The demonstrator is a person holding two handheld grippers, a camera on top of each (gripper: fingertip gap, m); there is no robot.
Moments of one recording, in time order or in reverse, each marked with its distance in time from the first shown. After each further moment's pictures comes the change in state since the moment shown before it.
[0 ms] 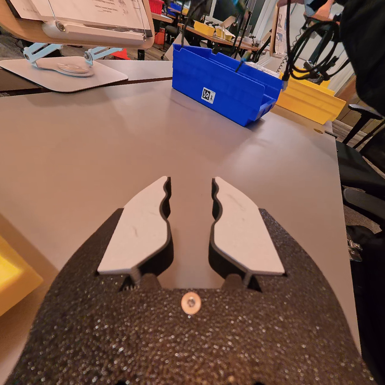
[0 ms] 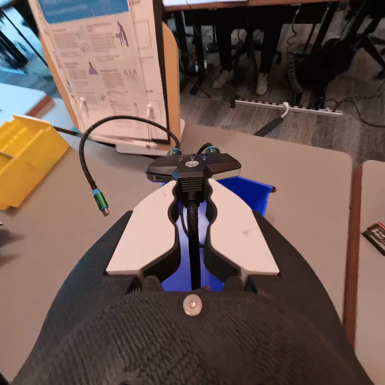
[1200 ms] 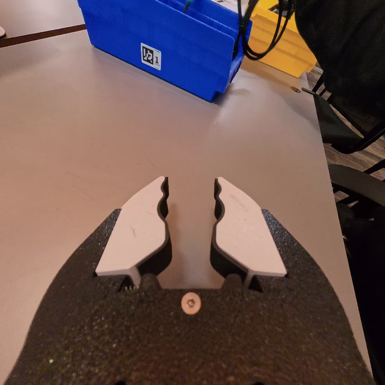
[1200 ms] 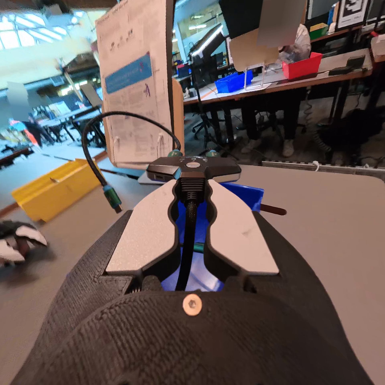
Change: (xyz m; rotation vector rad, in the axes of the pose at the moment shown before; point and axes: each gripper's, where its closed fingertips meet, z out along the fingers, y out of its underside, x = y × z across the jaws) left arm 0.057 0.010 0.110 -0.225 0.212 0.070; right arm 0.056 0.053 -0.011 0.382 -0.213 0.047
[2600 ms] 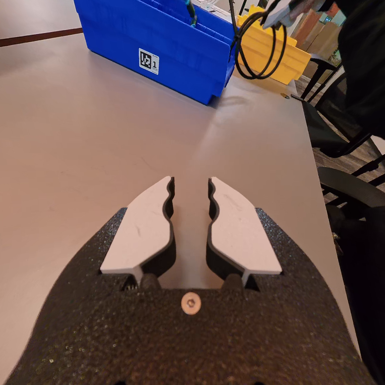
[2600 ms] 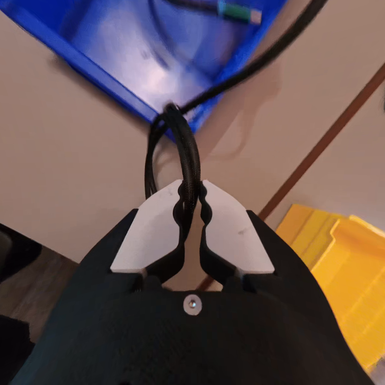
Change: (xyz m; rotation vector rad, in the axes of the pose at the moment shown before) left arm 0.004 -0.001 -0.004 0.025 0.035 -0.016; right arm -0.026 0.136 -0.162 -1.093 0.204 -0.356
